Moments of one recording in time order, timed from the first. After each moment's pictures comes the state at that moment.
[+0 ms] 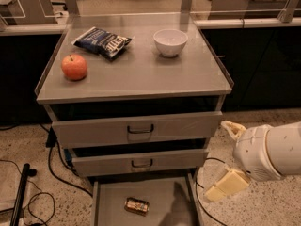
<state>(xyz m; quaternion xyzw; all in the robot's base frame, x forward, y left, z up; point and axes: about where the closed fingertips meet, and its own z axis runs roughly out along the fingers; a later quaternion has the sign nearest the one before) 0.384 -0.154 0.805 -0.52 0.79 0.10 0.31</state>
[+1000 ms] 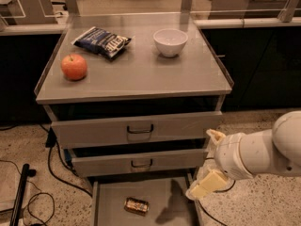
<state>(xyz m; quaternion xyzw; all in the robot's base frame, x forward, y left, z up) 0.410 -0.139 0.741 -0.51 0.79 0.13 0.30</state>
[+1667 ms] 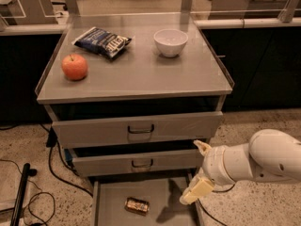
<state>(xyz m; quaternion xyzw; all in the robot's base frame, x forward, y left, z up) 0.431 -0.124 0.657 -0.54 0.76 0.16 0.31</state>
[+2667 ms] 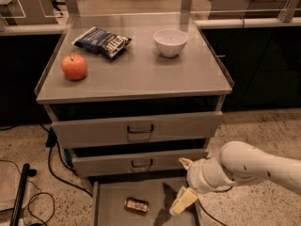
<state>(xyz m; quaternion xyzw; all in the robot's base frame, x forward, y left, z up) 0.436 -0.099 0.543 -0.56 0.76 0.21 0.25</state>
